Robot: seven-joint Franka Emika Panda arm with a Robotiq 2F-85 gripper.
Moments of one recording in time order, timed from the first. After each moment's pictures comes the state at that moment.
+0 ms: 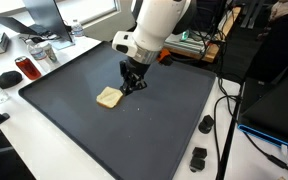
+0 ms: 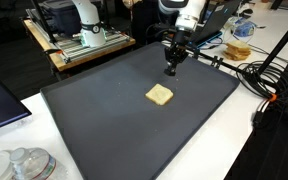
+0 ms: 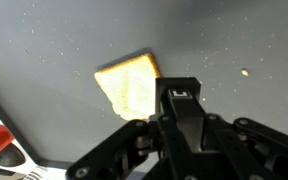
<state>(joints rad) 0.38 0.51 -0.12 -1.92 -0.59 2.37 0.97</state>
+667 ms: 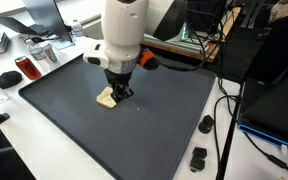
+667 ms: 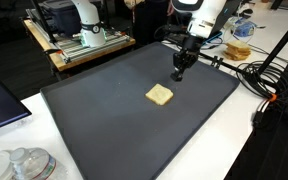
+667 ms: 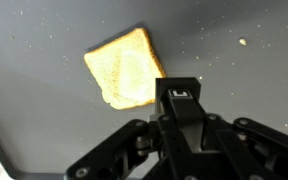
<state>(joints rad) 0.27 0.66 -0.06 -1.60 -0.38 2.18 0.71</state>
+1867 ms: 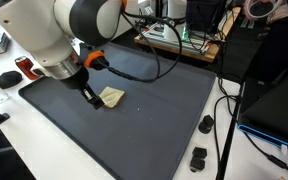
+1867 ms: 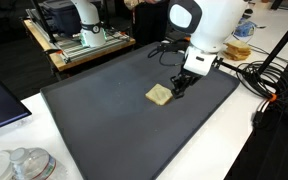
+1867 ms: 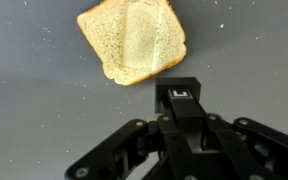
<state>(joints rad) 0.04 0.97 -0.04 -1.07 0.01 1.91 0.34</state>
